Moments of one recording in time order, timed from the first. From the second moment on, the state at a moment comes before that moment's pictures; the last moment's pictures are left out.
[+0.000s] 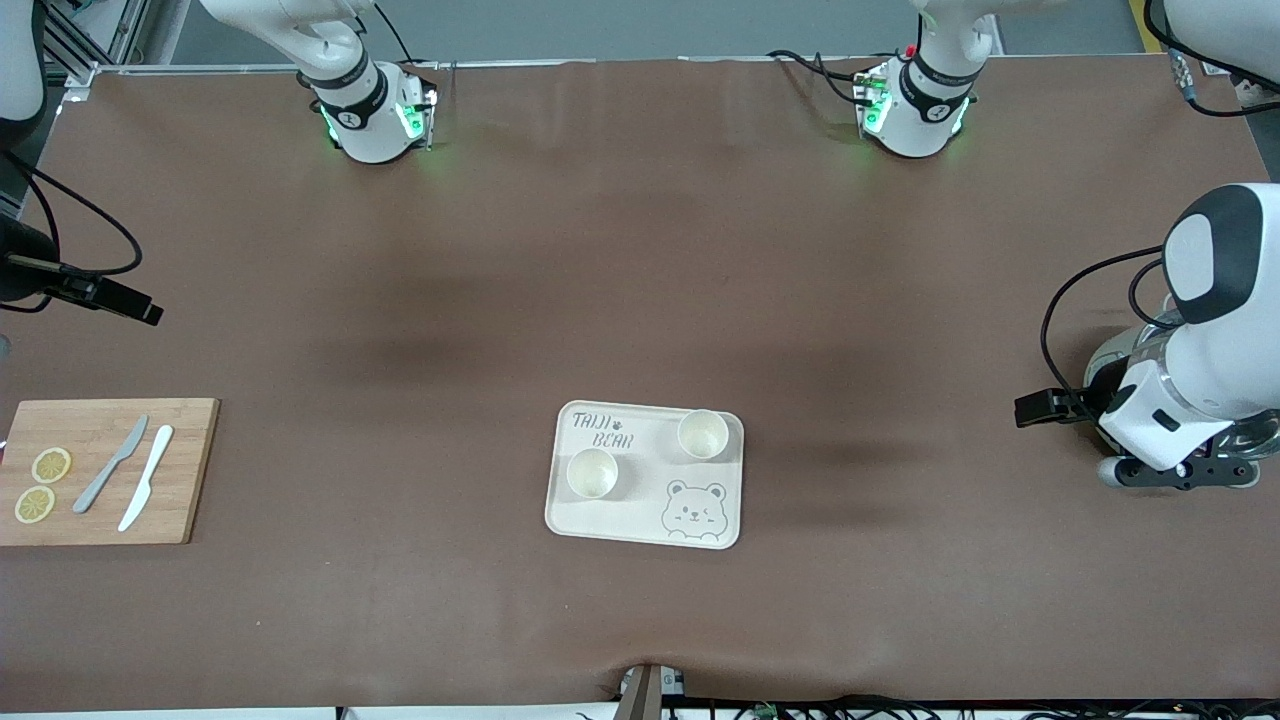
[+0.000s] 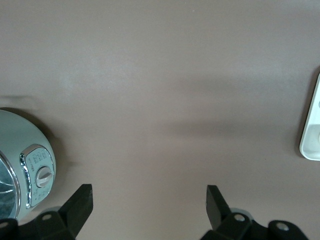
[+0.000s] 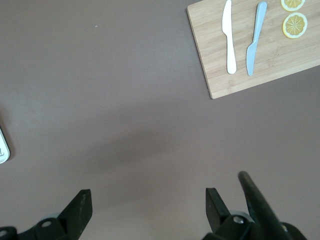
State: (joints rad) left arm 0.04 0.42 -0.12 -1.38 0.03 1.75 -0.08; right arm 0.10 0.07 -0.22 -1.62 0.03 1.60 0.18
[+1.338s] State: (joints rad) left arm 0.08 0.42 -0.10 -1.37 0.03 1.76 -0.08; right arm 0.25 0.07 -0.21 -1.59 0.04 1.60 0.18
